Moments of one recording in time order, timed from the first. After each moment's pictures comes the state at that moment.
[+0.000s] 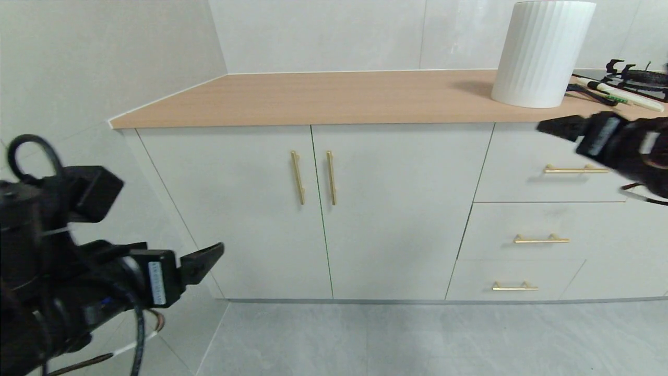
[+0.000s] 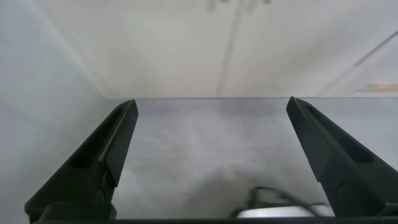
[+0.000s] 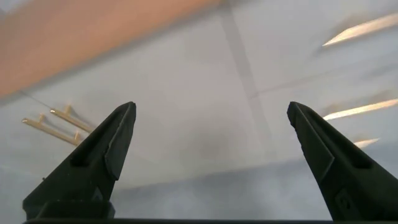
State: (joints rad) left arm -0.56 1.17 -0.65 -0.10 0.47 -0.22; right arm 0.31 1.34 -0.99 -0.25 -0.30 0.41
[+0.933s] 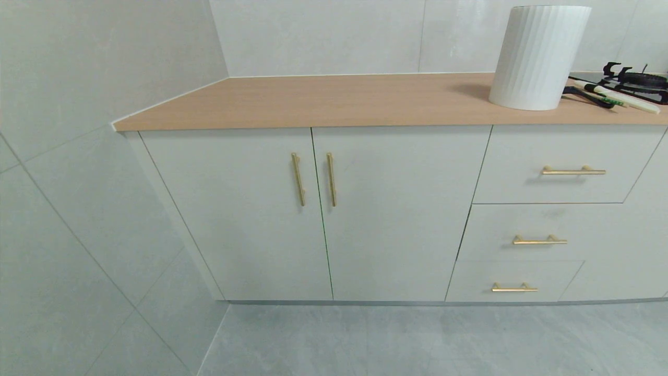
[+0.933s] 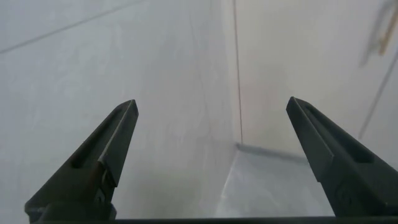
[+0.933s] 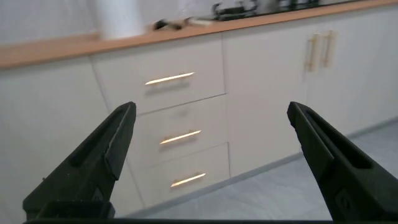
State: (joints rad) left arm -0.02 0.06 -0.31 0.12 0.44 0.16; right arm 0.00 0.04 -0.46 0.14 -0.40 0.01
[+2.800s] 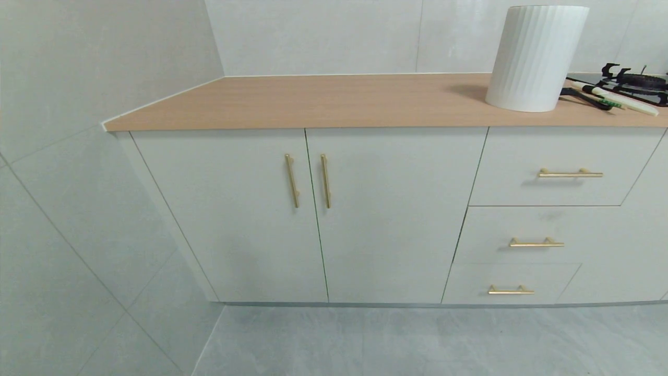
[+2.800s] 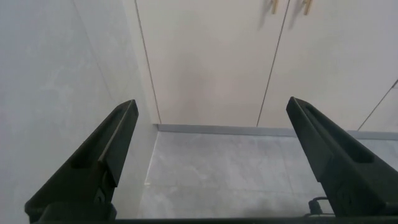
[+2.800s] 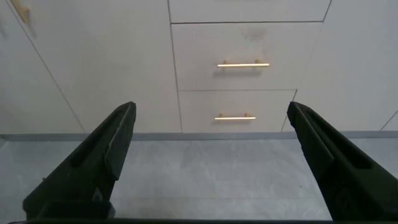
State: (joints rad) left arm 0.00 0.00 0.00 0.00 0.03 0.01; right arm 0.00 0.00 0.00 -0.01 -0.03 0.00
